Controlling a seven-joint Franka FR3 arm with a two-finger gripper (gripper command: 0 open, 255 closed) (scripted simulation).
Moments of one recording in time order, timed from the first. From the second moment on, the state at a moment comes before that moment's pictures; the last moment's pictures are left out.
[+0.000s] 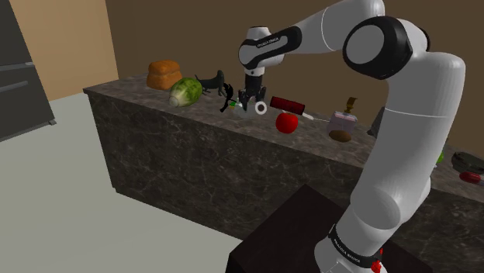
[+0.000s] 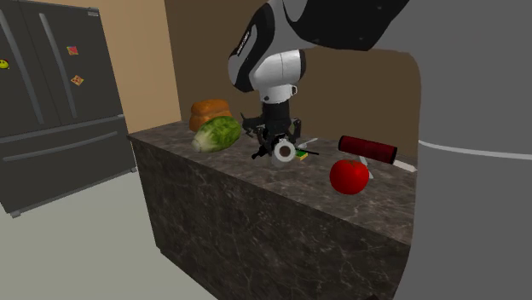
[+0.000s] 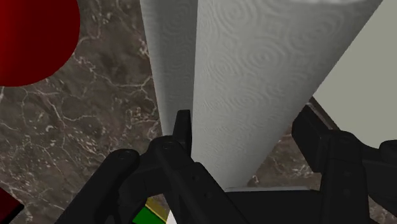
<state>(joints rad) -0.19 0.25 -0.05 -1.74 -0.11 1.98 0.03</state>
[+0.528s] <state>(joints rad) -0.18 0.23 -0.05 -1.67 -0.11 1.89 0.02</state>
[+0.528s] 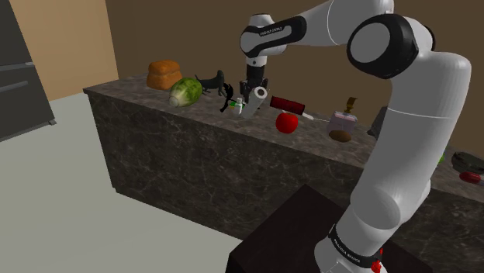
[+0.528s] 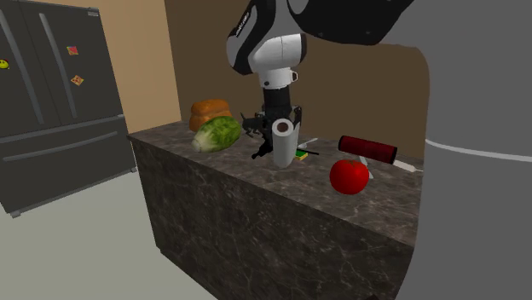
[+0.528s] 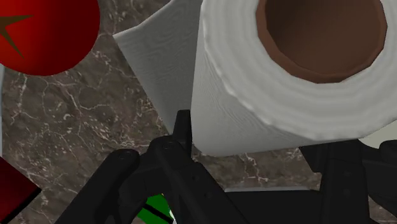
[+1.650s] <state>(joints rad) -0.33 -0.15 -0.19 -2.14 -0.16 2.01 -0.23</state>
